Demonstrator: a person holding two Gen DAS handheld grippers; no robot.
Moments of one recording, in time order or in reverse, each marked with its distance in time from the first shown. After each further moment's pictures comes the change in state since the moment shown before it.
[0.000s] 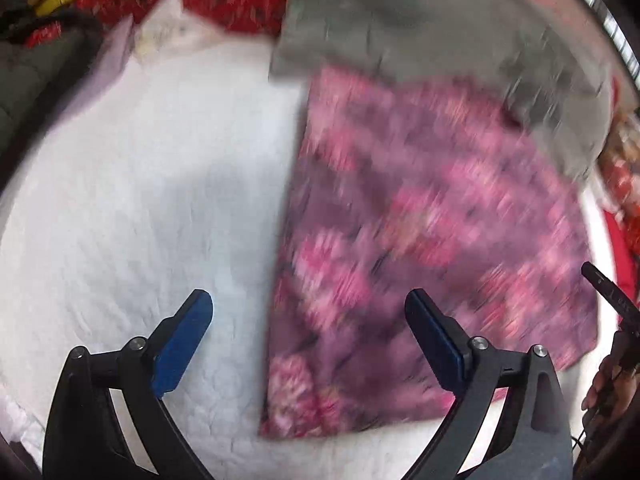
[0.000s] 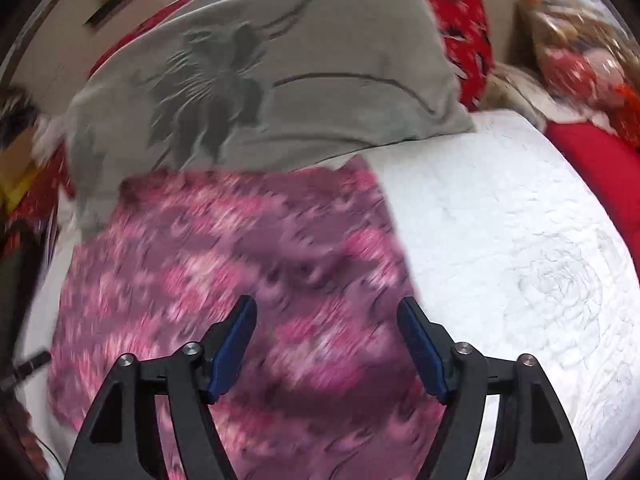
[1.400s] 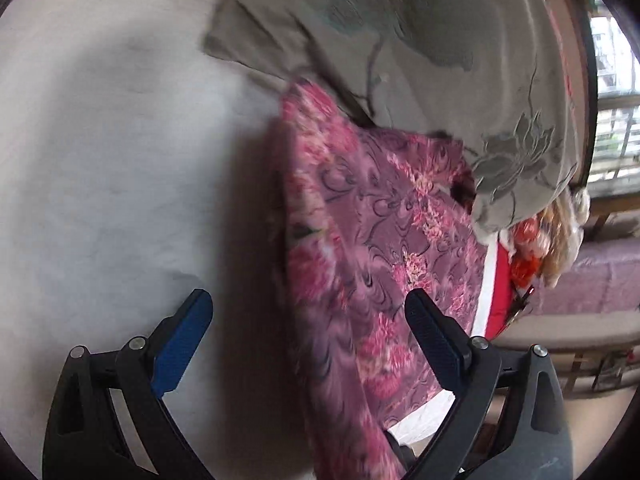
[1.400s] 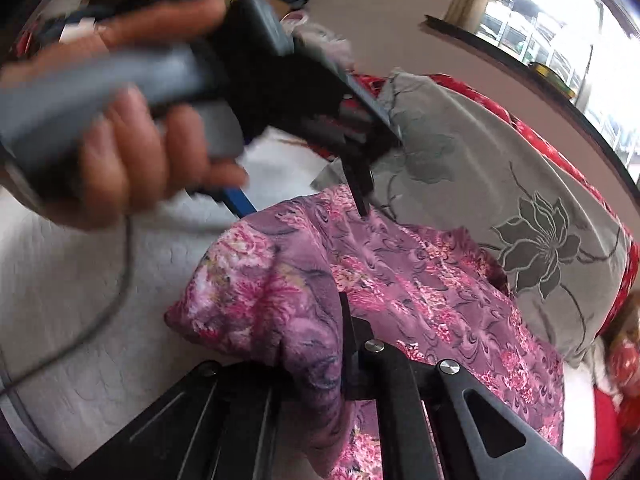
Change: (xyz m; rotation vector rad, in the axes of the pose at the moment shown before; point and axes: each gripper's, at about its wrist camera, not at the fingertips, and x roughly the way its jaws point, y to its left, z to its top) left arm 0.045 0.014 0.118 -0.169 0.292 -0.507; right arm -0.053 0.291 -0.100 -0.779 -0.365 0.098
